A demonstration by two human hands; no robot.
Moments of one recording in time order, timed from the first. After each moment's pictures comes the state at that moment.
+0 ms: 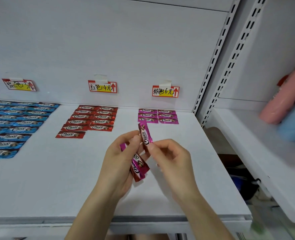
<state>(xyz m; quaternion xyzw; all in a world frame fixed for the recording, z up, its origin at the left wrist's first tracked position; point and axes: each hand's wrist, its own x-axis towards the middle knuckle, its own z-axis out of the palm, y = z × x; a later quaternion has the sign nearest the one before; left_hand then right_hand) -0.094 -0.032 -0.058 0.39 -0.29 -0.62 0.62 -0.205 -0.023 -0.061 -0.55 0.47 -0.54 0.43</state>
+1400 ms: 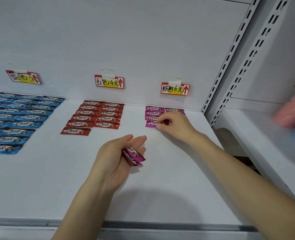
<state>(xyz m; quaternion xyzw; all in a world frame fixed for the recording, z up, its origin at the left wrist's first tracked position) -0.066 -0.054 -0.055 0.41 -0.13 -0.69 0.58 -0.231 -0.170 -0.073 -0.78 0.53 -0.26 0.20</state>
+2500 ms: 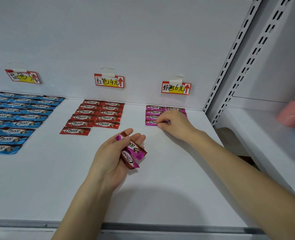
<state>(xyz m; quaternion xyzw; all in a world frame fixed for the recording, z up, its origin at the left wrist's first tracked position) -0.064 -0.059 -0.061 0.41 -0.12 -0.68 0.60 -0.232 -0.187 -0.082 -0.83 0.49 -0.22 0.13</state>
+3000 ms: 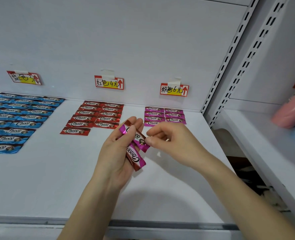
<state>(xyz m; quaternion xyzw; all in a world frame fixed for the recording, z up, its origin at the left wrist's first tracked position) -0.077 -0.052 -0.050 0.33 -0.17 -0.66 0.66 -0.212 -0.081 -0.036 -0.75 0.45 -0.33 0.36</state>
